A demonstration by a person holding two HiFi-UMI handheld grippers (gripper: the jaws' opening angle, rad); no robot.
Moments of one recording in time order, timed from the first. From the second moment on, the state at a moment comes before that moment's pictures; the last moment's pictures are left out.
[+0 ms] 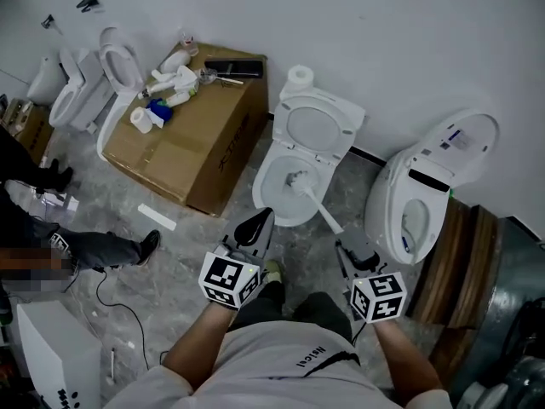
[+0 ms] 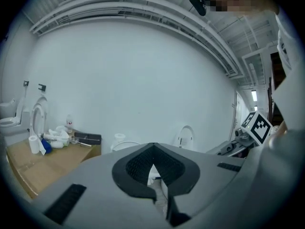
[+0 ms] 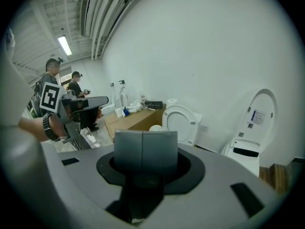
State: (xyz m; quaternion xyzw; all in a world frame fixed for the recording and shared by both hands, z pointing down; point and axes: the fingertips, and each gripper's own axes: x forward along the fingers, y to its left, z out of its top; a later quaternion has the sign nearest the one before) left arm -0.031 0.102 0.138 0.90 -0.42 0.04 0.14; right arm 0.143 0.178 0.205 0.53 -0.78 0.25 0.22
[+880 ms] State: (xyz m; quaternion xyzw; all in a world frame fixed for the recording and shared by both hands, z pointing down) left arm -0.014 -0.081 0.257 0.85 -0.49 0.09 0.17; right arm 0.150 -0.011 0.396 0.42 -0.78 0.36 0.30
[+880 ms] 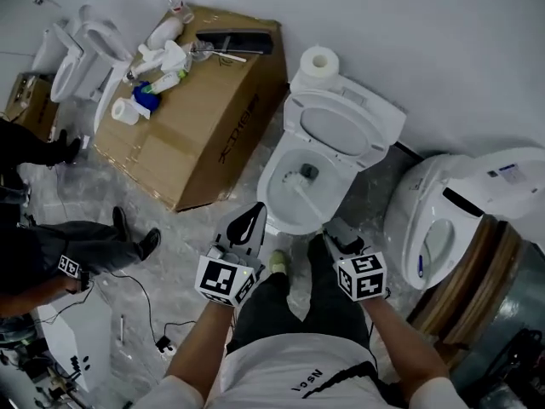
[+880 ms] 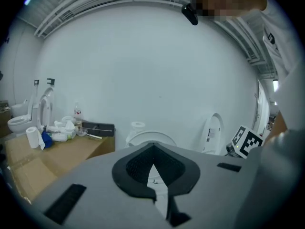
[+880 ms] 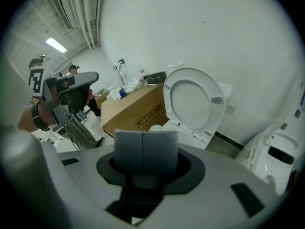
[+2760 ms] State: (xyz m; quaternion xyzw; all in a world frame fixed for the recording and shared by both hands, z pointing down) left arm -0.047 -0.081 0.513 0.84 -0.48 0.11 0.22; right arm 0.075 -0.024 0.647 0.42 -0.71 0.51 0.24
